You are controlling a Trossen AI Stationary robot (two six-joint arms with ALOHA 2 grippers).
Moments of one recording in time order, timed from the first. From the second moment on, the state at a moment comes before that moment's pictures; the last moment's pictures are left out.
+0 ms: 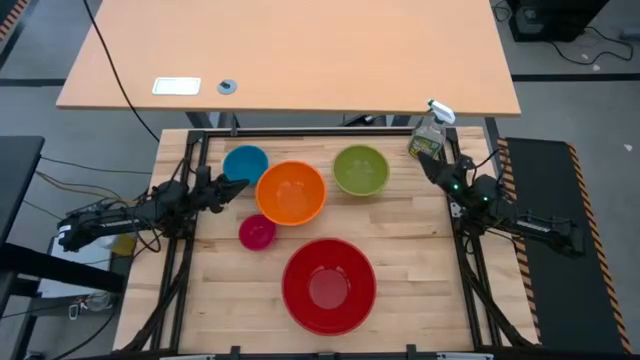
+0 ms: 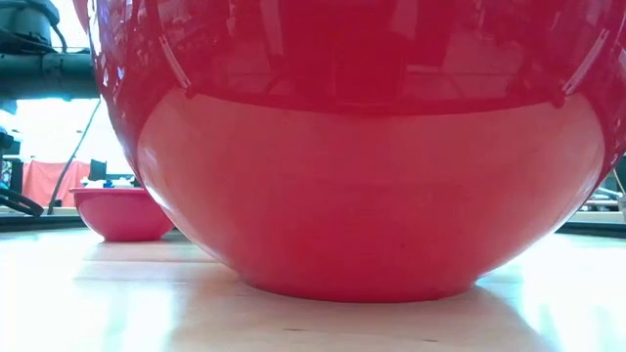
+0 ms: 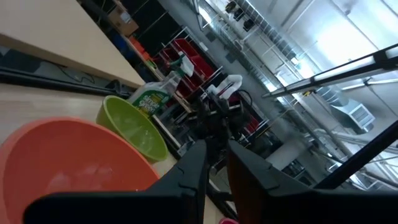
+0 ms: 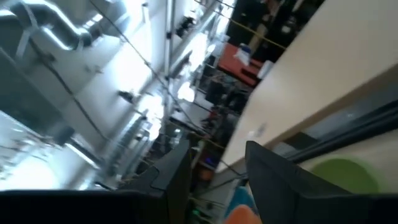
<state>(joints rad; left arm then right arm) 0.23 0.18 0.01 0.37 -0.09 -0.85 -0.37 0.09 0.01 0.34 0.40 1.03</state>
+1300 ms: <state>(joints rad) 0.23 0.46 0.48 -0.24 -0.14 -0.79 -0.36 0.91 0.62 0.09 0.13 0.83</state>
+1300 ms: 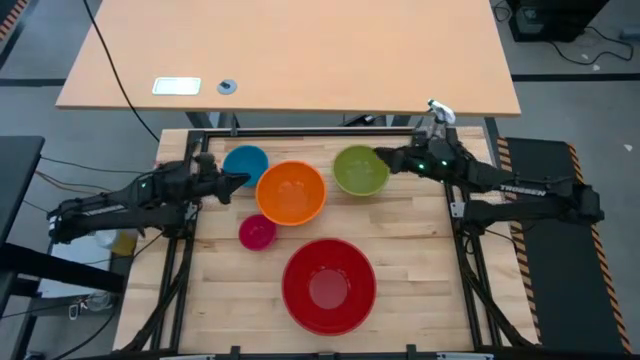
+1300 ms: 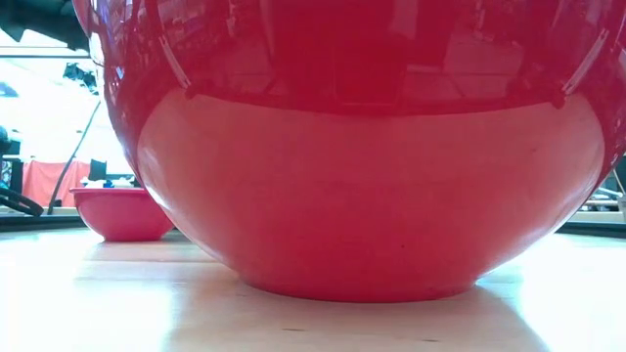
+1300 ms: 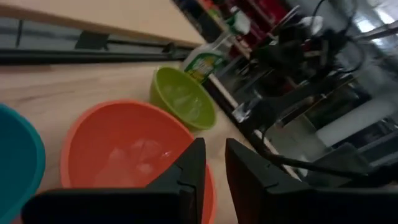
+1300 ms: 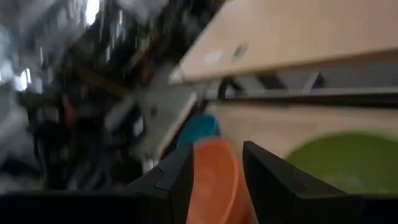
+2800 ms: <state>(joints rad) 0.23 0.67 0.75 -0.62 -0.22 -0.76 -0.33 2.22 1.87 -0.74 0.04 0.08</state>
